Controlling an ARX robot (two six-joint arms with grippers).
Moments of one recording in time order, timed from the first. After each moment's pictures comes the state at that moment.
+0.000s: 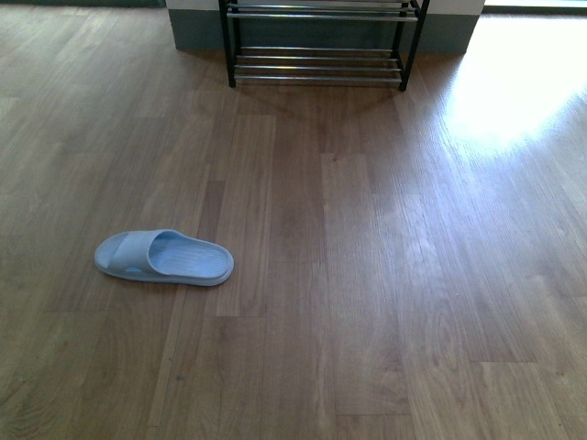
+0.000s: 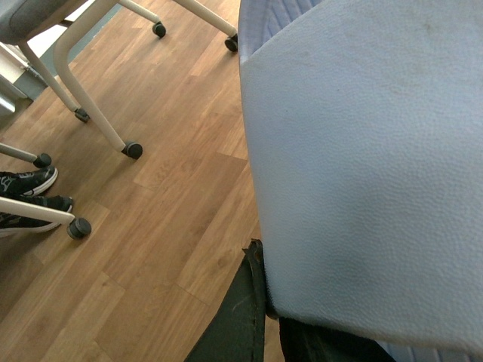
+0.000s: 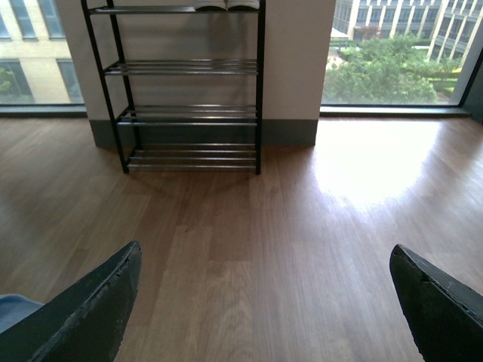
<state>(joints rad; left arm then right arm) -0.15 0.83 0.34 -0.06 -0.73 -0.02 0.00 0.00 0.02 0.00 0.00 0.00</state>
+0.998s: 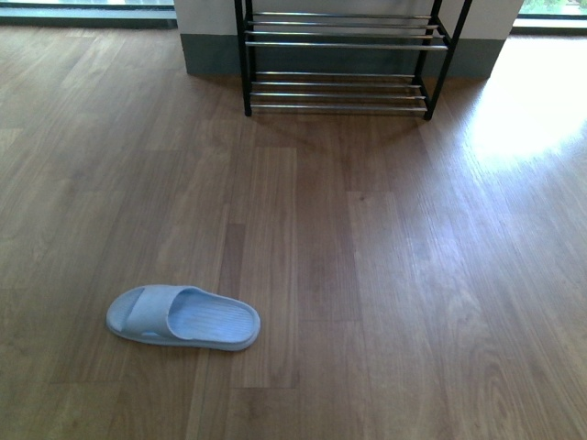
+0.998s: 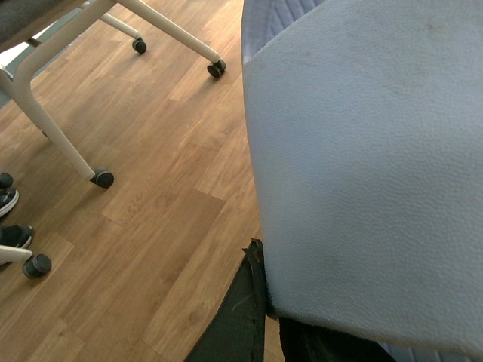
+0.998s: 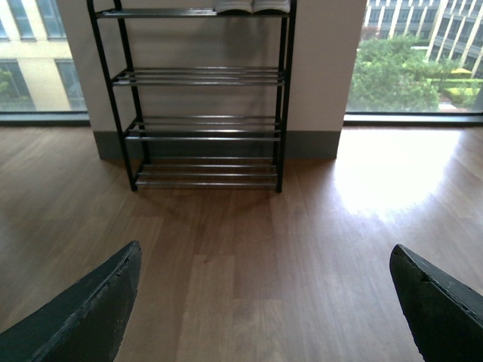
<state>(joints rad) -0.18 0.79 0.33 -0.09 -0.73 -0.08 0.00 0.00 0.02 0.00 0.00 0.00</state>
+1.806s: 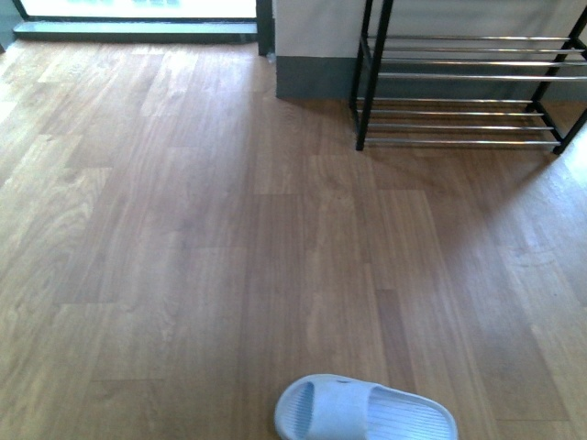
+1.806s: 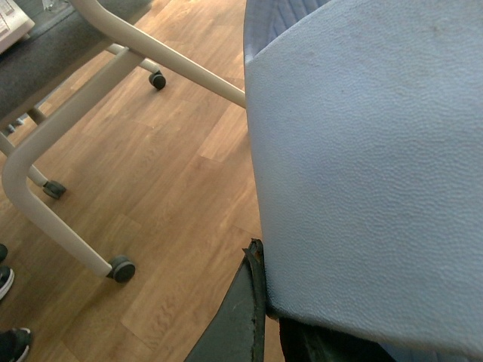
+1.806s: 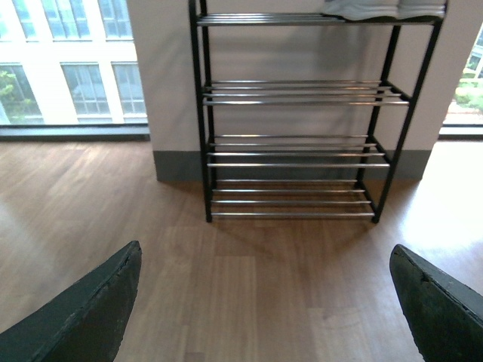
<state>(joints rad) -0.18 0.79 0.33 -0.09 -0.73 -0.08 0.00 0.00 0.02 0.00 0.00 0.00</state>
